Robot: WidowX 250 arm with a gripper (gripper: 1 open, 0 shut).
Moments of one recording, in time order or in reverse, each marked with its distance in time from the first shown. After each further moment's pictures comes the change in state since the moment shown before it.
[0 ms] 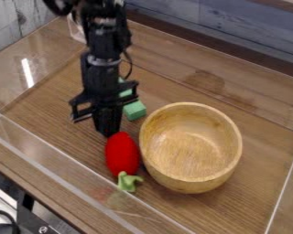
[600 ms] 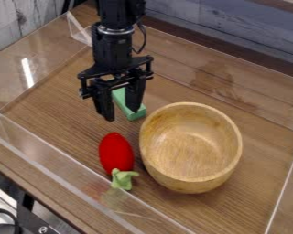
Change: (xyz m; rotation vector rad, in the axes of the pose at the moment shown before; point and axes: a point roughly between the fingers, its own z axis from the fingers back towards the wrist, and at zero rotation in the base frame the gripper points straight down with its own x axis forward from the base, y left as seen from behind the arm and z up) arm -0.011 -0.007 0.028 -0.028 0.003 -0.054
